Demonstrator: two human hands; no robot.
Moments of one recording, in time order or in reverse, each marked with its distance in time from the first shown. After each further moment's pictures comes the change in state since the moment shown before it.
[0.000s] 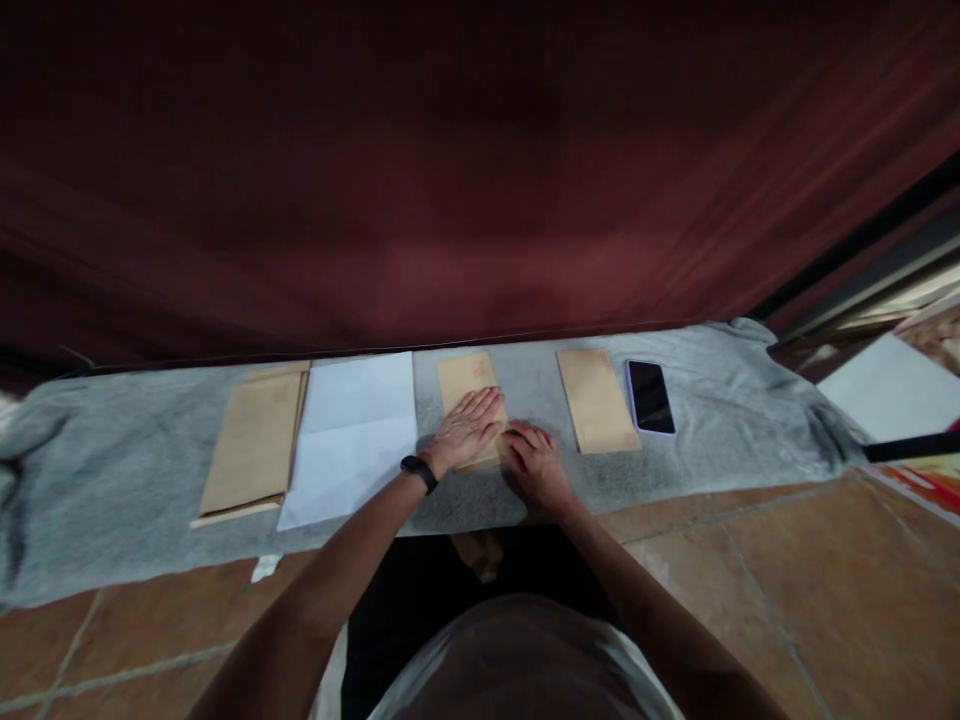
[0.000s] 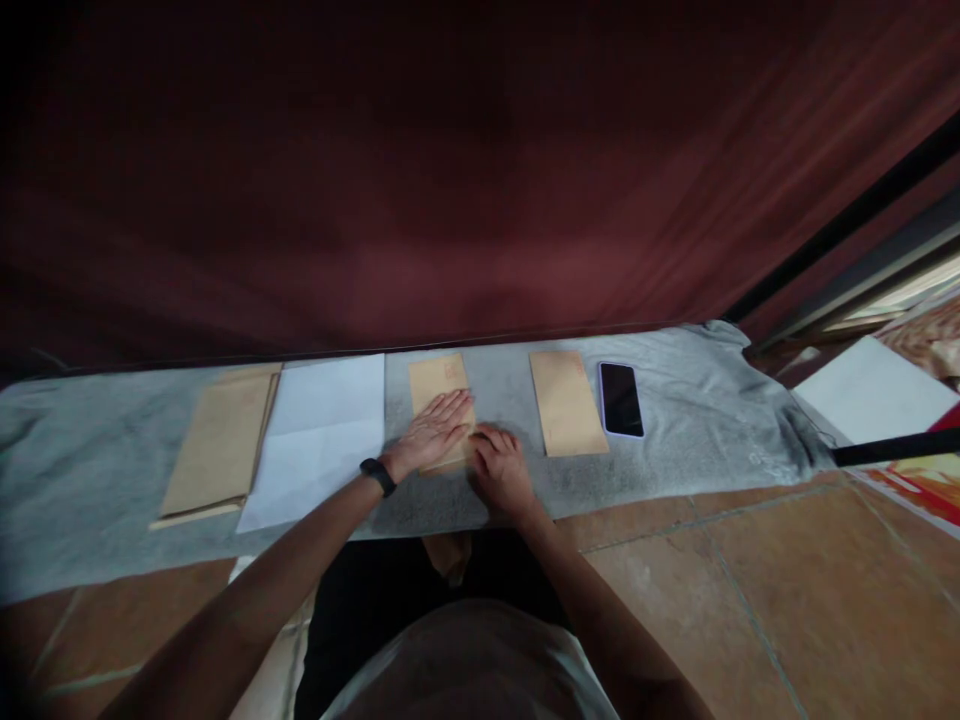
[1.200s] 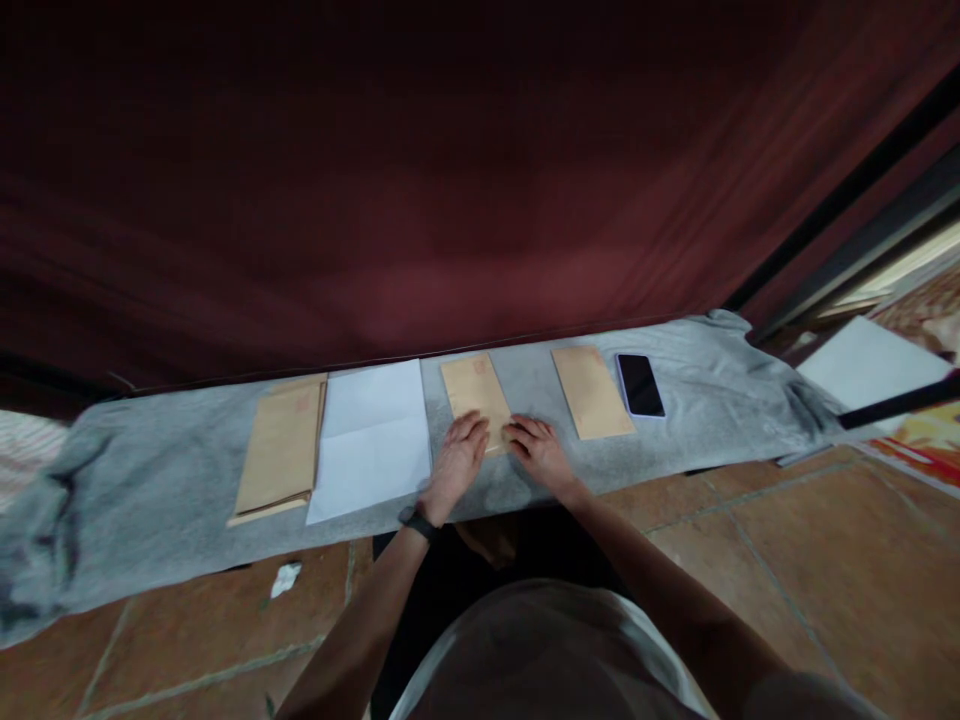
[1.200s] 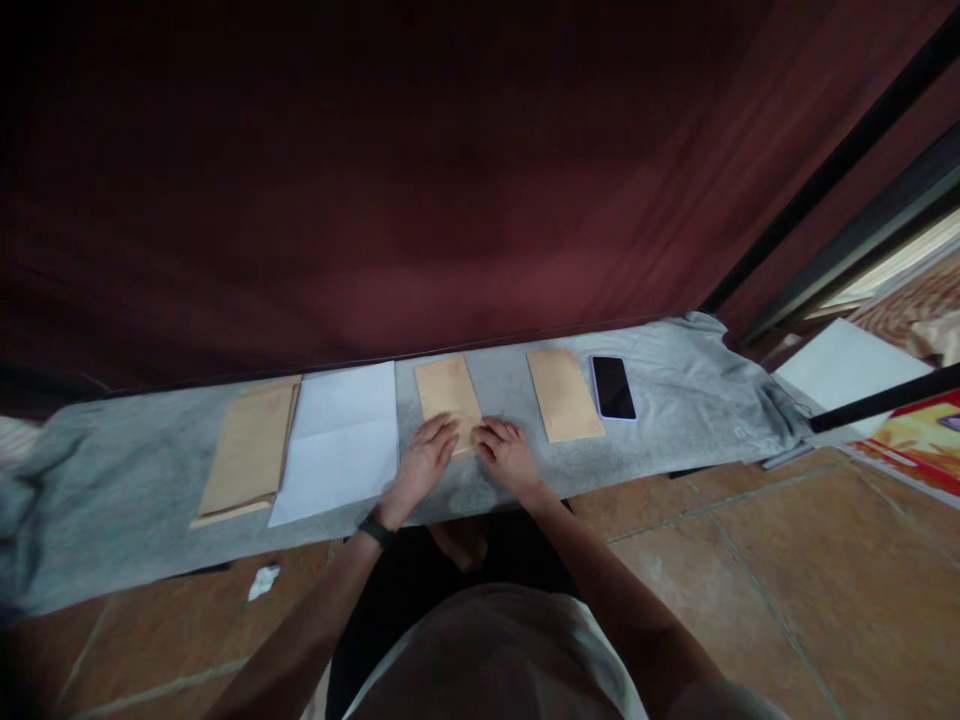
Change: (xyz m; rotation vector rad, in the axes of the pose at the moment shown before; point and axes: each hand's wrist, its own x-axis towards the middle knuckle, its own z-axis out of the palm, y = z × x) left_hand -0.064 0.036 0.002 -0.078 0.290 -0.130; right_hand -0.002 0.001 0.001 -0.004 0.032 -0.025
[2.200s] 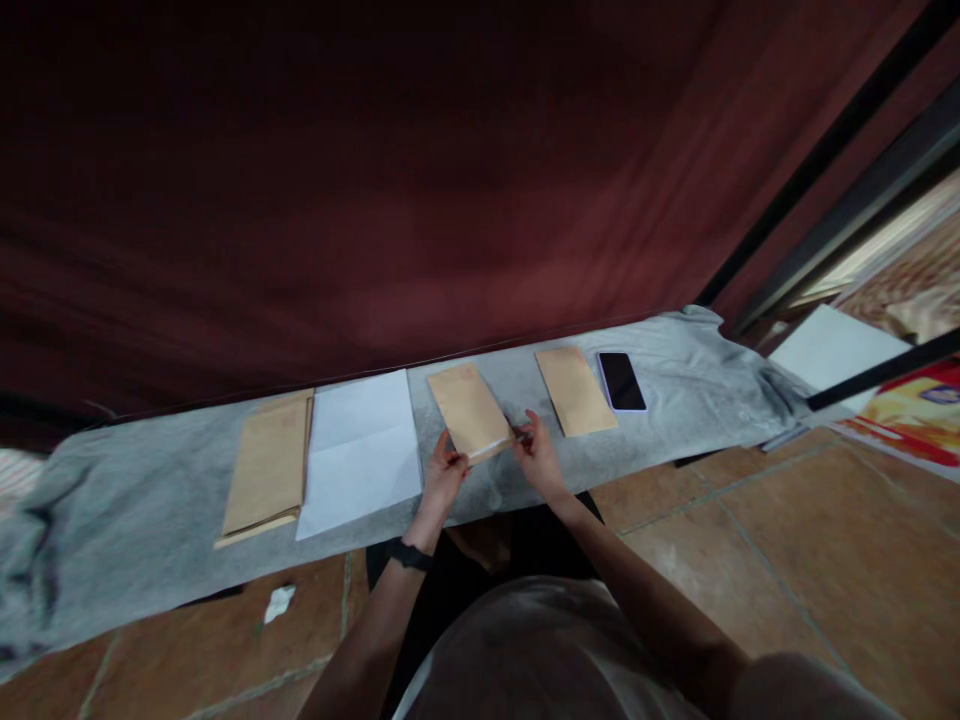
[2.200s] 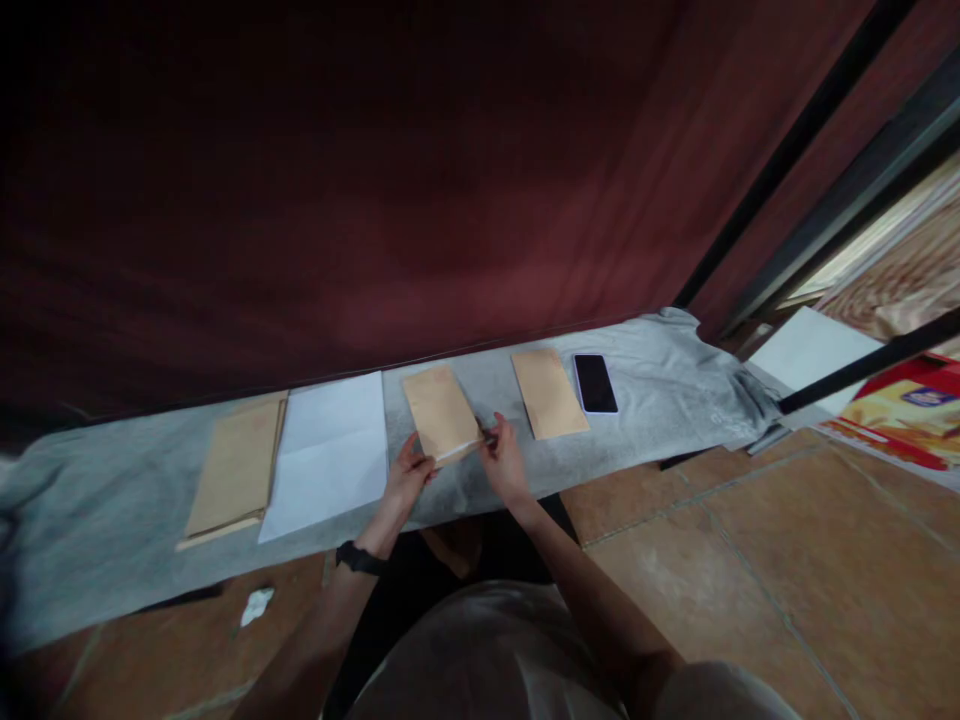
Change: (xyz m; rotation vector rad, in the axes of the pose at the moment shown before) left_hand -0.019 0.017 0.008 -0.734 0.194 -0.708; right_hand -0.014 -0.008 0.010 0.667 0.367 0.438
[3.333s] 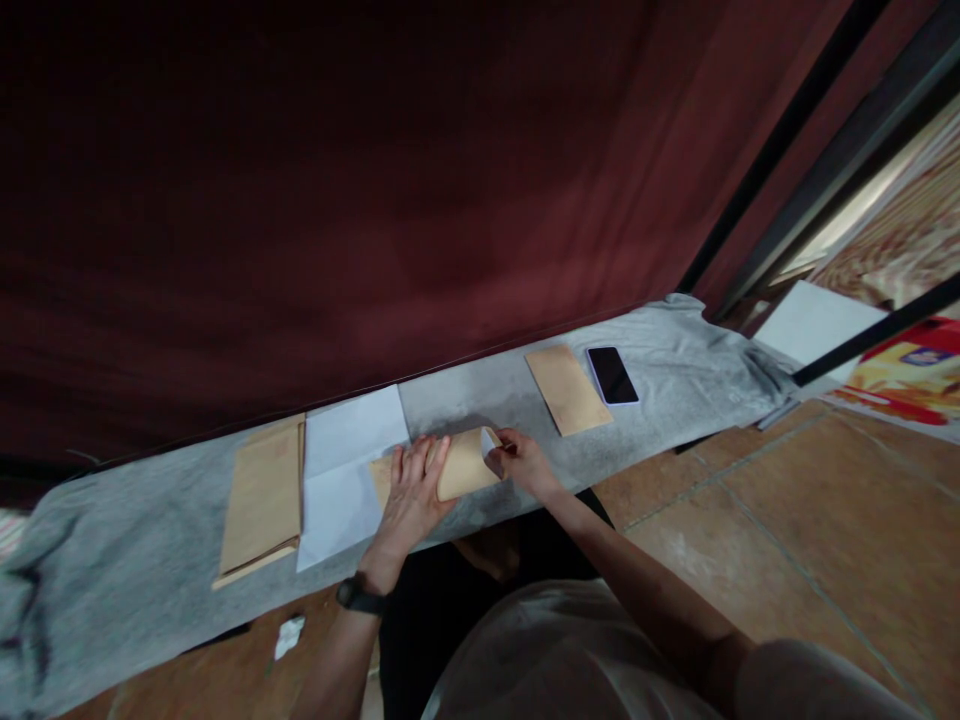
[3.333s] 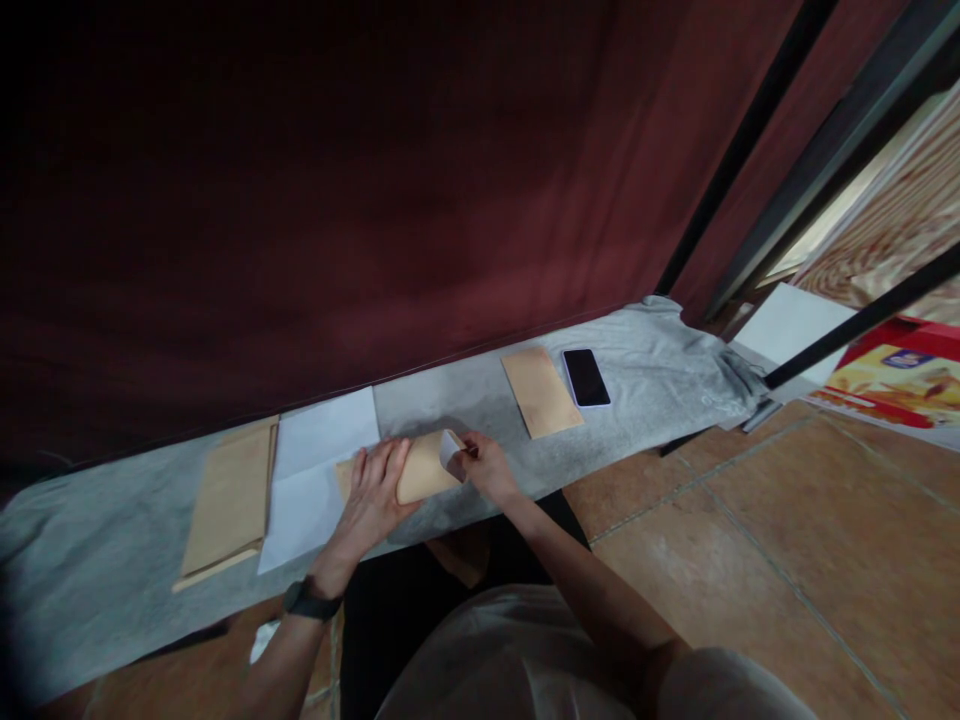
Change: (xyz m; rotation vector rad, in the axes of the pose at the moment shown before) left_hand -0.018 0.043 -0.065 1.298 -0.132 1.027; right_hand 0.004 -0.049 0.011 0.115 -0.201 0.216
